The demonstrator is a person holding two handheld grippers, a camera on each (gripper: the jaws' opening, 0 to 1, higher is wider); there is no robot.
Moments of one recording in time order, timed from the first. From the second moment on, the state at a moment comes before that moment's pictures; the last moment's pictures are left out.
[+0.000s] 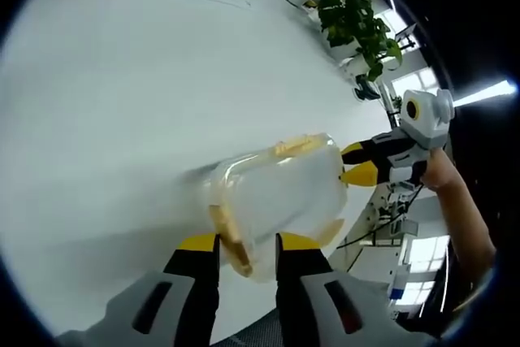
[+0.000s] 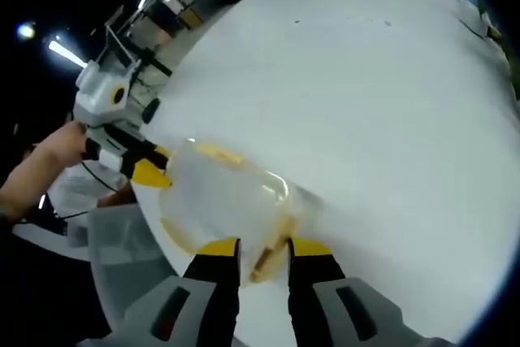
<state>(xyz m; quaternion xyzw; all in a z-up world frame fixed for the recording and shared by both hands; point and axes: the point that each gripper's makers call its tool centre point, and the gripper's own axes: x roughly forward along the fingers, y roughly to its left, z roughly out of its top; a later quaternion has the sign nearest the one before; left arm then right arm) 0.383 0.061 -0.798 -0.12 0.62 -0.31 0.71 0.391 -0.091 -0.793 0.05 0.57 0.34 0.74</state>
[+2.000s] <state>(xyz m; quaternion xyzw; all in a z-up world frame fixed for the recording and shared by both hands) 0.385 0.076 -0.791 -0.02 0.59 -0.35 0.73 0.405 -0.086 -0.777 0.01 0.51 0.36 0.78</state>
